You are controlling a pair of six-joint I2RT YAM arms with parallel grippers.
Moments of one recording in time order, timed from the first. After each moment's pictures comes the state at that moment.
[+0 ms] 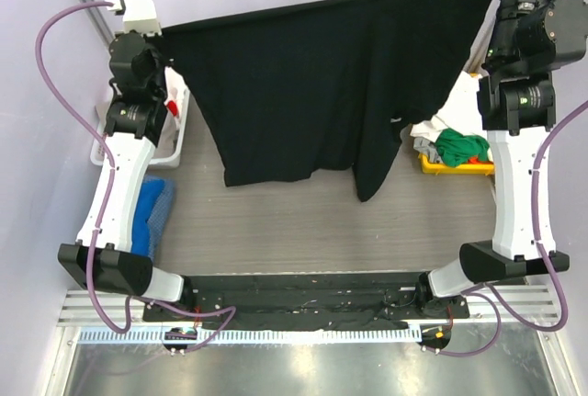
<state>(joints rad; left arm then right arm) -0.12 1.43 1.66 -0.13 -0.38 0.13 0.11 1.48 2.15 -0.03 0.36 -0.45</state>
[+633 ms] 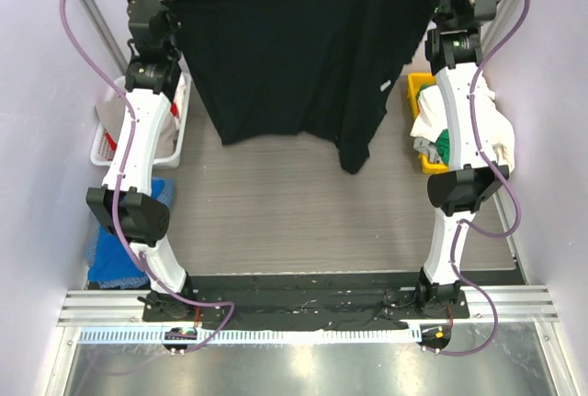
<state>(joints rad) -0.12 1.79 2.05 -0.09 -0.45 0.14 0.11 2.05 2.54 0.33 0.38 -0.57</state>
